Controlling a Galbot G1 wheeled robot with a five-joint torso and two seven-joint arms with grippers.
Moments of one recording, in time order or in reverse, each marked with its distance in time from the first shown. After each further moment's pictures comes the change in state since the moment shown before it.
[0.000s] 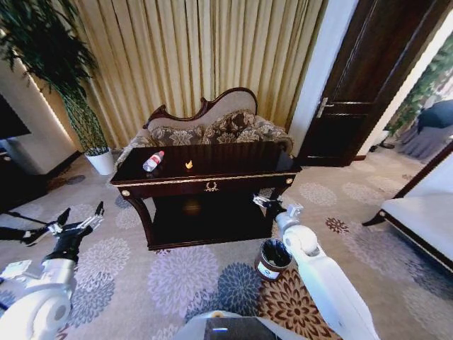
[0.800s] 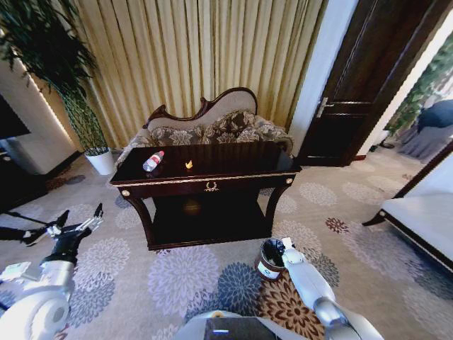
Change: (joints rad) left arm 0.016 0.007 -0.008 0.026 -0.013 -0.012 0.004; right arm 0.308 0.127 0.036 -1.297 -0.504 0.094 0.000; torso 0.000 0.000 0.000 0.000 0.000
